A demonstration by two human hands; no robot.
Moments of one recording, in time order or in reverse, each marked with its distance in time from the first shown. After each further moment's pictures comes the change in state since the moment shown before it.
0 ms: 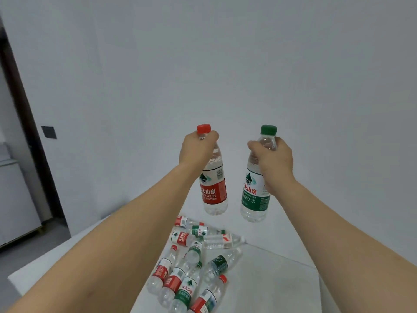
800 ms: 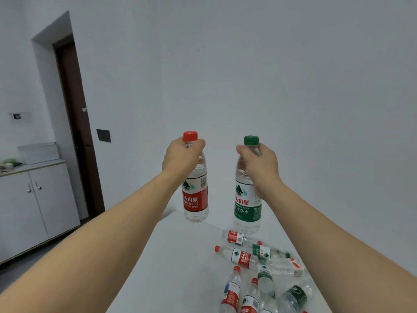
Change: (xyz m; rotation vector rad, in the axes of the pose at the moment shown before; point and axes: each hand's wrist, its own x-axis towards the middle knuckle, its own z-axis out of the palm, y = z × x) left_hand 0.098 -0.063 -0.311 0.183 0.132 0.053; right_hand -0.066 -0.011 0.320 0.075 -0.258 0.026
